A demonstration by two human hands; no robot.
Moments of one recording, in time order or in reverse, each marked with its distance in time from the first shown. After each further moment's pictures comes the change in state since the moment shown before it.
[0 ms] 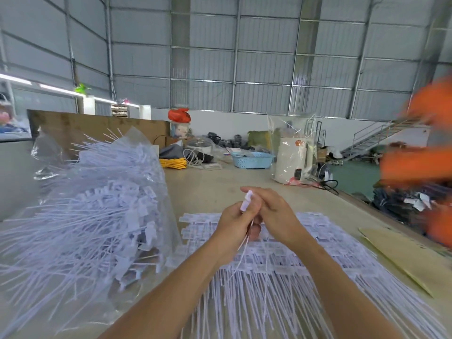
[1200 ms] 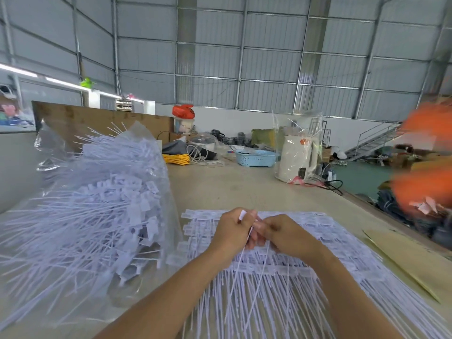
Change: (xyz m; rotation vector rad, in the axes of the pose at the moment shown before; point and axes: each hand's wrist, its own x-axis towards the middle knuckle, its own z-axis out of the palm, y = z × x) left_hand -0.010 -0.006 -0.005 0.275 0.160 -0.066; right_hand -0.013 0.026 -0.008 -0.119 -0.327 0.177
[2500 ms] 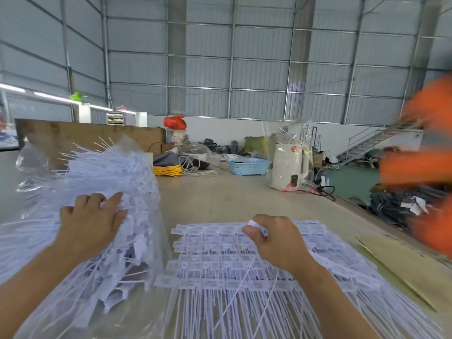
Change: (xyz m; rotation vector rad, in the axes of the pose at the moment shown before) left_hand 0.002 0.019 -0.213 1.668 0.481 0.212; right_hand 0.002 -0.003 0.001 -0.401 0.371 -0.184
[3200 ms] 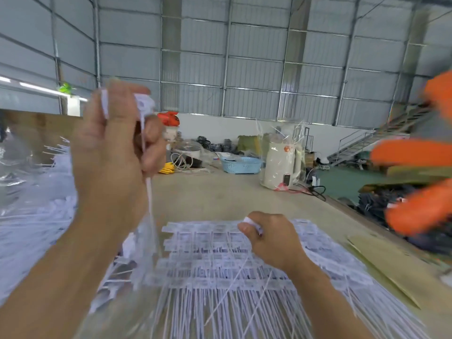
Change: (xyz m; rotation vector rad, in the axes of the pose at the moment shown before) left_hand 0.001 0.109 -0.153 -2.052 0.355 0.131; right_hand -0.002 0.003 -0.006 -0.073 0.057 -0.032
